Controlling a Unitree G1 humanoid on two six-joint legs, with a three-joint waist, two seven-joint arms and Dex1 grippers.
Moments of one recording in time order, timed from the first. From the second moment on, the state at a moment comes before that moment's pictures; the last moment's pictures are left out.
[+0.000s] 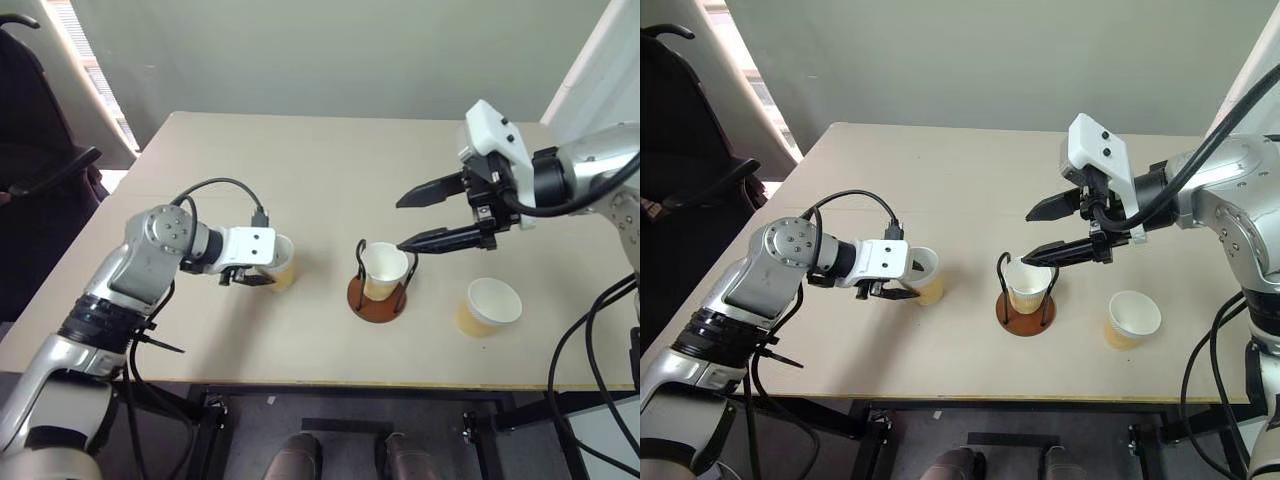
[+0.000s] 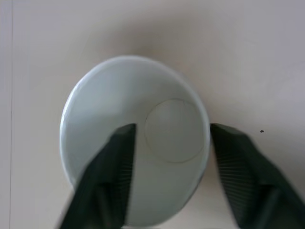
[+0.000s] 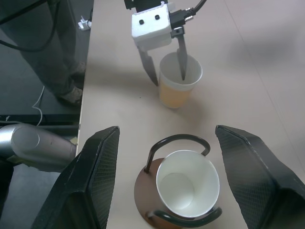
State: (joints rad) left arm -0.77 0.87 -0.31 0.18 0.12 0.07 -1.29; right arm -1.06 -0.93 0.17 -0.32 0.57 1.03 1.25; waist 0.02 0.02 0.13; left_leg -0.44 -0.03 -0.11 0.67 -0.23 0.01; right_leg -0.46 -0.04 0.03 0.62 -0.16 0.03
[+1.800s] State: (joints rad) left arm -1.54 0.67 -0.90 0.51 -0.63 0.02 -1.58; right arm -0.73 -1.27 -0.22 -0.53 0.80 1.13 1.11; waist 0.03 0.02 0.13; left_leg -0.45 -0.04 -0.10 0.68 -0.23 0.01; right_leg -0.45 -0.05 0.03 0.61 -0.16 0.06
